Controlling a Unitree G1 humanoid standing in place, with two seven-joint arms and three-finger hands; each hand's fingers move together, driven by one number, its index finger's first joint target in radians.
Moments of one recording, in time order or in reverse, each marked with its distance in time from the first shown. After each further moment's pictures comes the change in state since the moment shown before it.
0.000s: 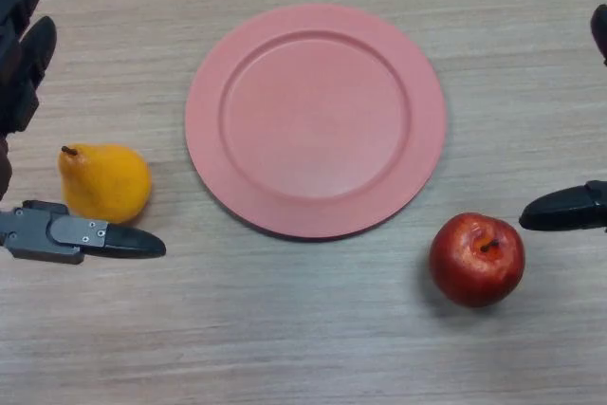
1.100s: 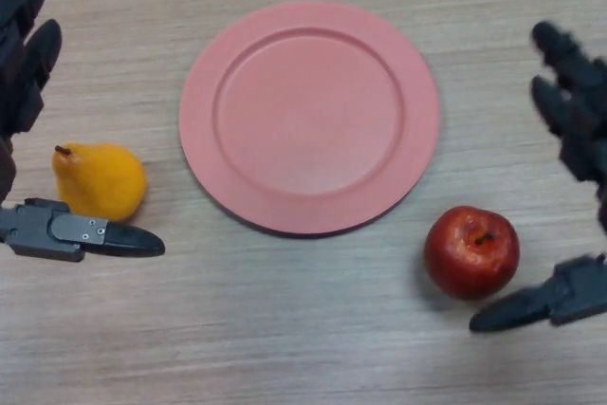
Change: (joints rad) left arm -0.004 0.003 -0.005 0.042 -0.015 -0.012 -0.010; right arm 0.264 0.140 0.186 0.117 -0.464 -0.492 0.297
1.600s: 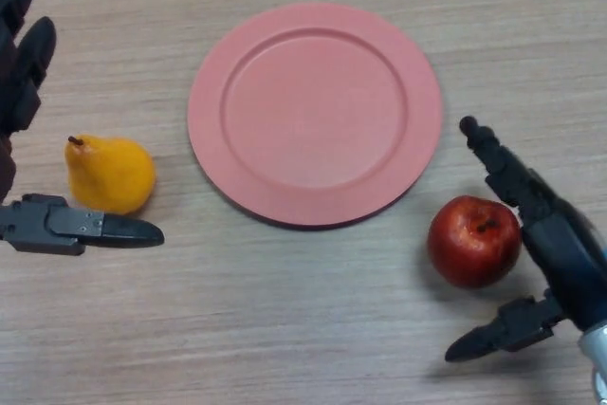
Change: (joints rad) left arm -0.002 -0.003 0.000 0.019 -0.050 -0.025 0.052; right arm -0.041 0.016 0.098 0.555 -0.394 -0.482 -0.159
